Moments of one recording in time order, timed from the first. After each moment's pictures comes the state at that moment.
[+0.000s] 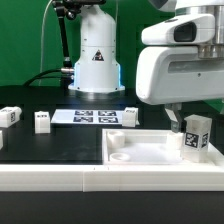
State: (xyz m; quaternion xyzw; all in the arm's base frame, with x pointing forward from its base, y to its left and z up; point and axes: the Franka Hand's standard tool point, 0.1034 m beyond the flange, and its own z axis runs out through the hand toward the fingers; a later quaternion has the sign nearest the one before) arm 0.628 0.116 0.077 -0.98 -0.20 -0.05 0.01
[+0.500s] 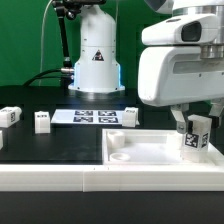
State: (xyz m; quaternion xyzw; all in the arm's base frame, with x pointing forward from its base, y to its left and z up) arm 0.629 0.114 0.076 -0.97 -0.24 -0.05 0.01
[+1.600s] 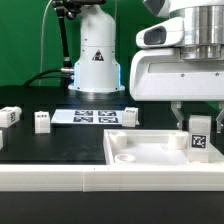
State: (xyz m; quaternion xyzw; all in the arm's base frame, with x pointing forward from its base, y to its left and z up) arm 0.630 0.113 0.075 -0.97 0.25 -0.06 0.04
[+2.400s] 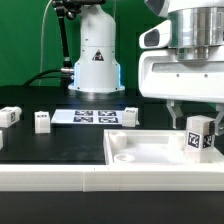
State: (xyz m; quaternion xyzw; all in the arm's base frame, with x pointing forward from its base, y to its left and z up) arm 0.627 0.112 0.074 -0.91 0.42 -0.05 0.05
